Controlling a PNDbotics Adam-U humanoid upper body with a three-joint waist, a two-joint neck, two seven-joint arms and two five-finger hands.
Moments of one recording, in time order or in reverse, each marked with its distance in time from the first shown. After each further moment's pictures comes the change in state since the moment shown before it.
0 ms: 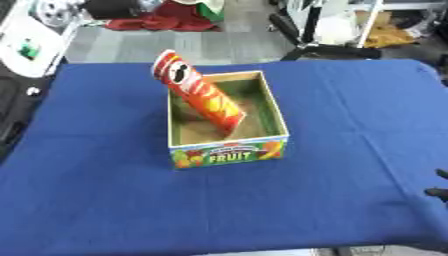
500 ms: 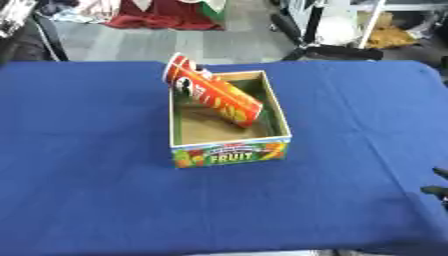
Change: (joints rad) left arm 0.501 -0.149 0.260 -0.299 0.323 0.089 0.124; right arm 0.001 0.000 -0.012 0.000 0.000 -0.009 -0.010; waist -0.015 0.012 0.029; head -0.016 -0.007
